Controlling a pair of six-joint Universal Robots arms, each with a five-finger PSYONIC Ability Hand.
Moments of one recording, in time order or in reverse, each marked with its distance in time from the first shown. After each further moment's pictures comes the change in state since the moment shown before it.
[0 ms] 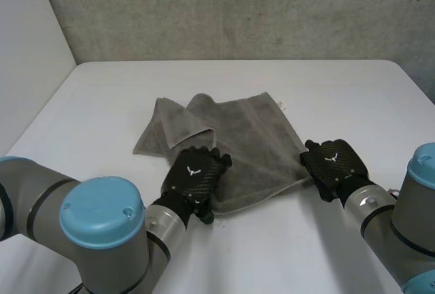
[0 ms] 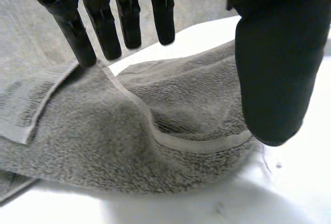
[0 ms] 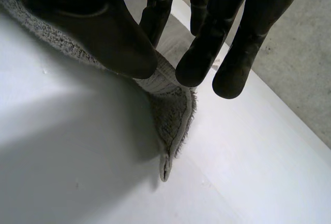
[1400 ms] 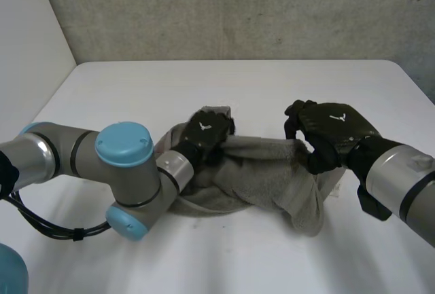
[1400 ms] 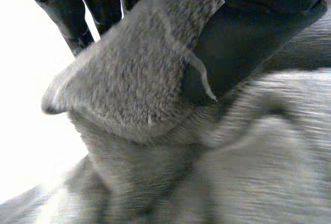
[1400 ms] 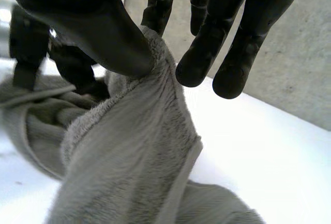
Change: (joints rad) left arm 0.152 -0.332 0.430 0.053 0.243 0.000; right arm 0.047 -0.278 -0.233 0.475 -0.127 0.398; left_hand 0.813 0.839 0.836 0.833 0.825; right_hand -0.014 0.000 0.000 -0.001 -0.005
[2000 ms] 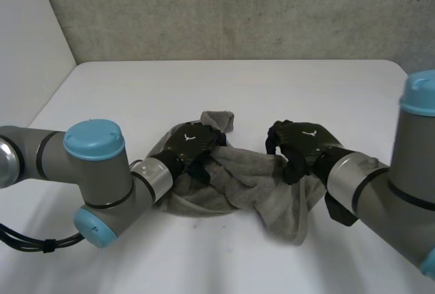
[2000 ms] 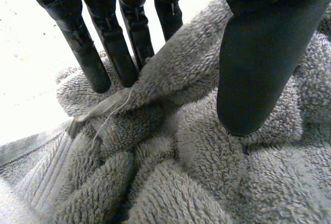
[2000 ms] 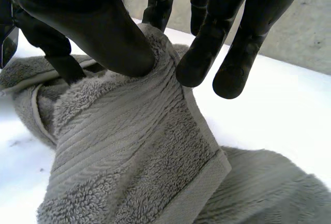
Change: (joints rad) left arm 0.089 0.099 -0.147 -0.093 0.167 -0.009; right arm 0.113 0.203 -0.111 0.031 0.110 0.112; left_hand -0.486 -0.507 -0.506 -0.507 -0.496; right_hand -0.003 0.000 0.000 0.000 0.000
